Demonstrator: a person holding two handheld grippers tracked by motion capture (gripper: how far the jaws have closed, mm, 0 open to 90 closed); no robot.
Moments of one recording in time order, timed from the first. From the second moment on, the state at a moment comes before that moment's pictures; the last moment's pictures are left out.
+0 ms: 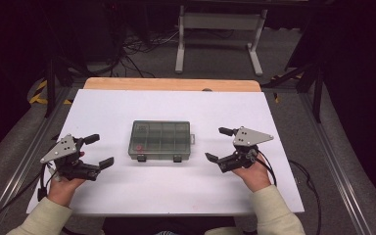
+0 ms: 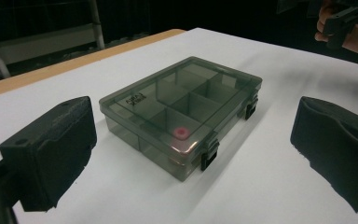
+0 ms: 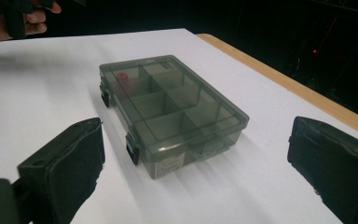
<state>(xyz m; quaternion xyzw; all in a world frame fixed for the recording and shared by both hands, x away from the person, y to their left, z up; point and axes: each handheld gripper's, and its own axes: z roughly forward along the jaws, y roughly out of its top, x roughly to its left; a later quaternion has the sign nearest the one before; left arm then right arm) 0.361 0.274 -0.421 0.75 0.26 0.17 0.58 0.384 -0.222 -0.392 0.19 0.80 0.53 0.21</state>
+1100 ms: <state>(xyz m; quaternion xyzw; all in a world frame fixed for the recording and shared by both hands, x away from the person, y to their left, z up) 0.352 0.287 -0.463 0.74 0.28 0.15 0.59 0.358 -0.255 -0.455 0.24 0.79 0.53 0.20</state>
